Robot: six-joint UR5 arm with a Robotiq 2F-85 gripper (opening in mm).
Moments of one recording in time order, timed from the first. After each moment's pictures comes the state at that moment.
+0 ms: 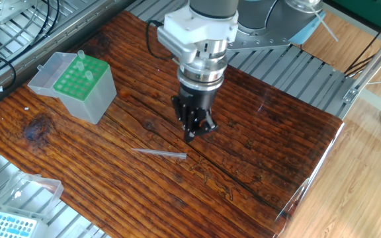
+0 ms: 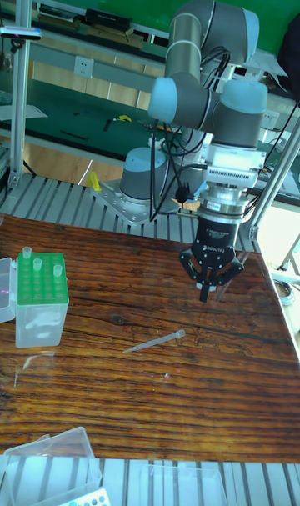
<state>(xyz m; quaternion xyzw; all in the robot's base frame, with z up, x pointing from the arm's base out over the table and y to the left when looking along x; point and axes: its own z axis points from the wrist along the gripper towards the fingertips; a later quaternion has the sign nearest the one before) 0.537 0.144 0.115 0.12 0.98 0.08 0.16</state>
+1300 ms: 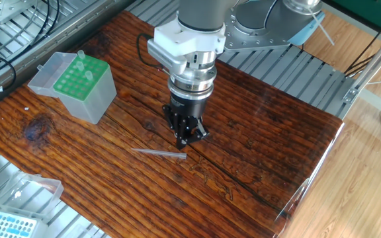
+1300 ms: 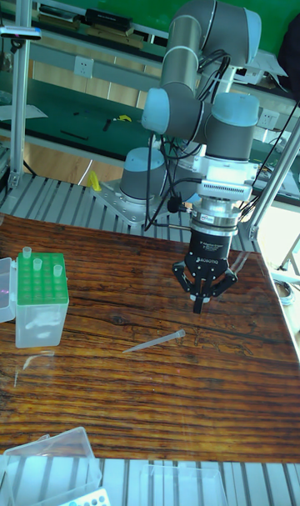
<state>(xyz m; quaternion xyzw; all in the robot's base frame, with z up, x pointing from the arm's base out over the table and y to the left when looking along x) 0.546 0.133 0.099 0.08 0.98 0.07 0.15</state>
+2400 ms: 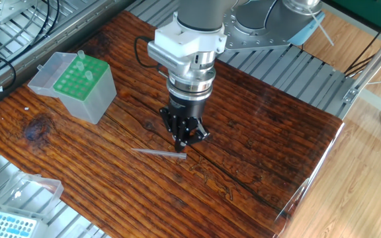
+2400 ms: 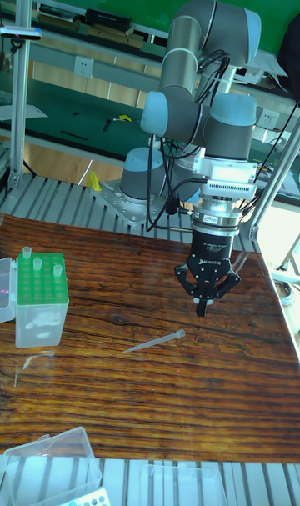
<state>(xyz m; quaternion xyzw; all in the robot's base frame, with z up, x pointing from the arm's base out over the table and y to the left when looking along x) 0.554 0.140 0.102 0.03 0.98 0.07 0.18</state>
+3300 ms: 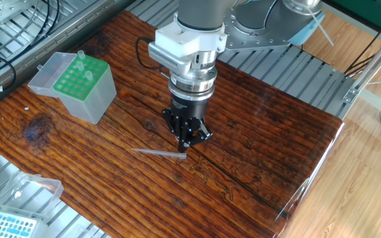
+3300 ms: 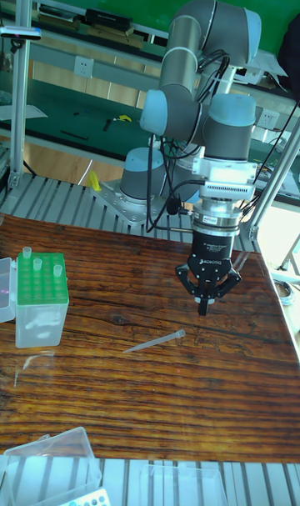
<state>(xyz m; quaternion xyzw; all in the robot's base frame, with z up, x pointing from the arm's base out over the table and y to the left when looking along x) 0.543 0.142 0.098 0.05 0.98 0.08 0.16</state>
